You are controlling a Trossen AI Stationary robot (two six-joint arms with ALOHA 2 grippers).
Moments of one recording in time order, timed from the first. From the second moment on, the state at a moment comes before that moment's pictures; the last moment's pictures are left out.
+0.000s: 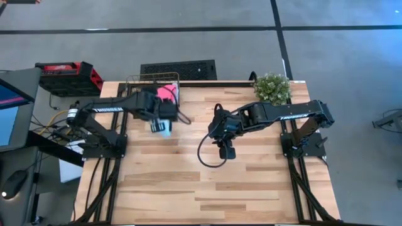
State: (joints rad) left arm 0.06 1.53 1.57 -1.57 -0.57 -0.16; right arm 0.15 1.67 1.71 -1.03 0.04 0.00
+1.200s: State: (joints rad) left arm 0.55 1.56 1.49 -1.47 -0.50 0.04; right arm 0.14 1.67 1.71 -0.99 0.05 0.01
